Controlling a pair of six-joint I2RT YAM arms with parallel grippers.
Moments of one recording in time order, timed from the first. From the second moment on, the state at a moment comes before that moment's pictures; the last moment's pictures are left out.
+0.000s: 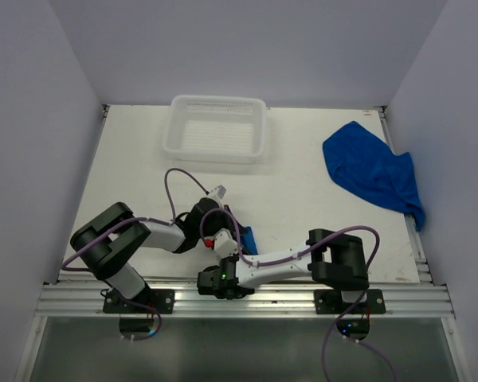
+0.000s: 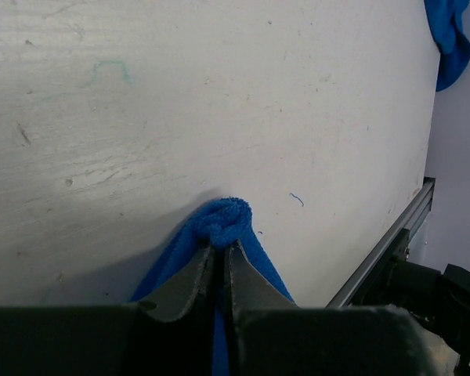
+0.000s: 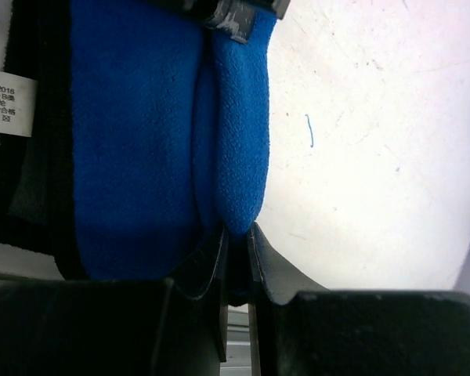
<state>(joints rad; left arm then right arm) -0.77 1.62 0.48 0.51 0.17 -0.99 1.52 1.89 1.21 -1.01 0.86 0.90</state>
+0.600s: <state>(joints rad) -0.77 1.49 0.30 0.62 0.15 -1.00 1.63 2.11 1.33 -1.23 0.99 0.92</state>
